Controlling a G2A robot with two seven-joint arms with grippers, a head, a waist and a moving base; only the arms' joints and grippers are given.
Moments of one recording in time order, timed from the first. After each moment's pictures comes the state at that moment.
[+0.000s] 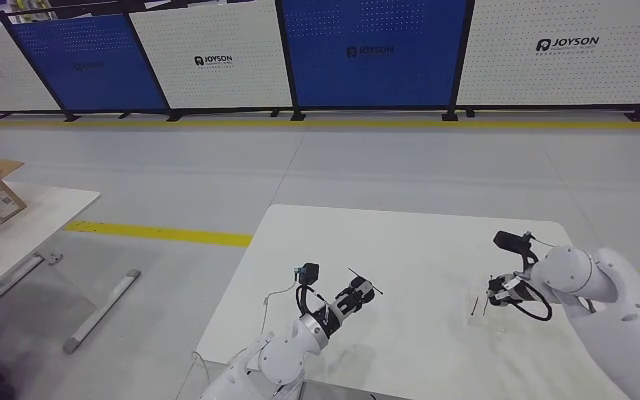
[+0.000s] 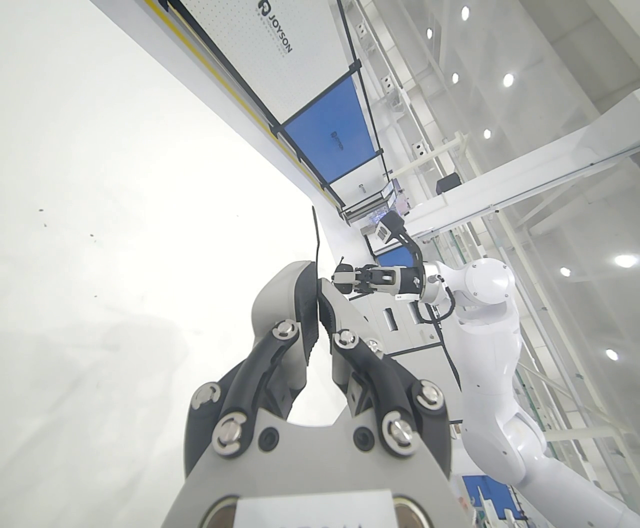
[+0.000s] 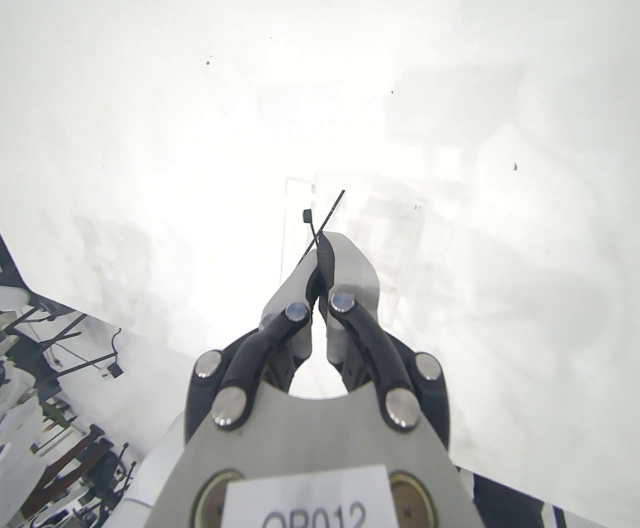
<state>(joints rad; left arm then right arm) 1.51 -1.17 -1.06 -1.72 0.09 -0.07 -0.10 -0.78 -0.97 0.93 -1.30 -0.46 0.32 1.25</state>
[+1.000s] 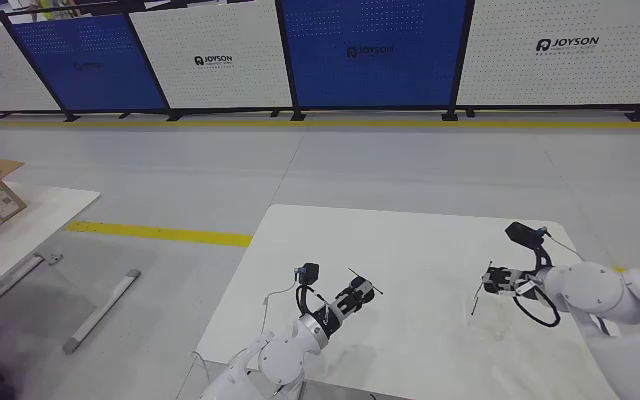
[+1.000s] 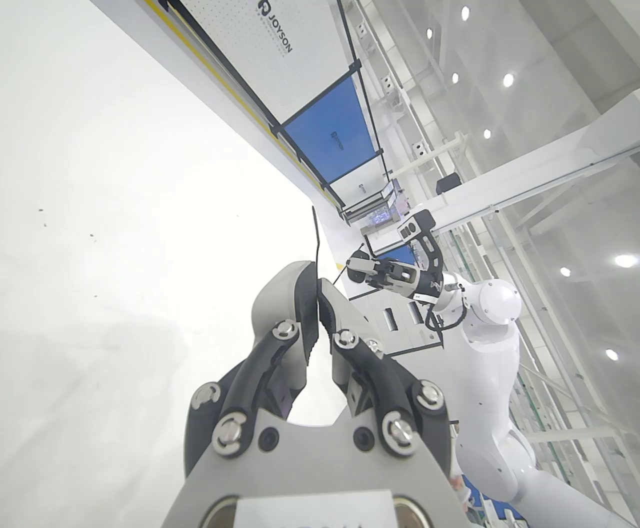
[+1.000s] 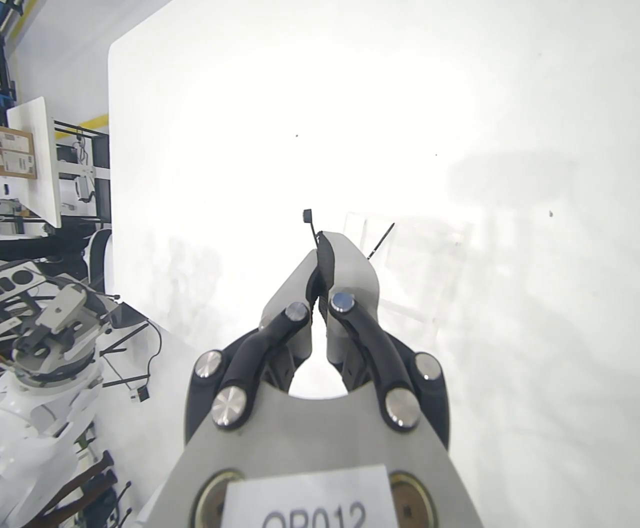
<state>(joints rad) 1.51 -1.17 -1.06 -1.72 0.09 -0.07 -0.10 -0.95 -0.94 1.10 -1.47 -0.34 0.27 1.06</state>
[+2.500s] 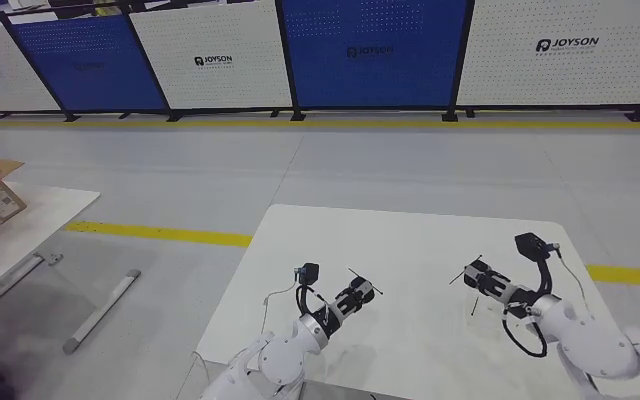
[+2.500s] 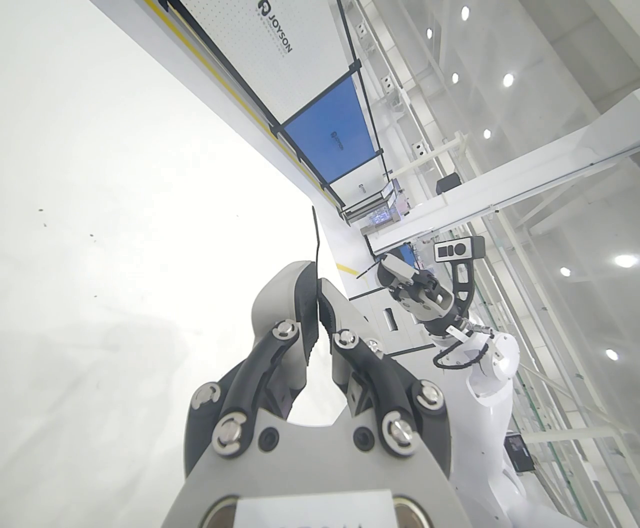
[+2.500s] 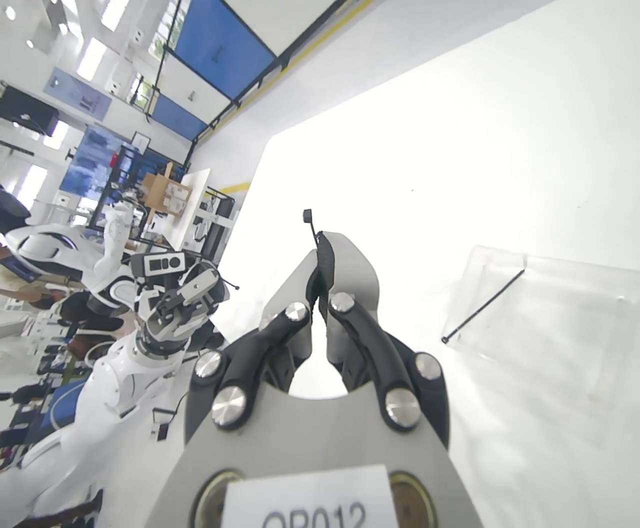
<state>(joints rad) 1.51 -1.17 -1.06 -1.72 0.09 -0.07 -0.10 -1.30 -0.93 1.25 -1.78 -0.18 0.15 0.60</state>
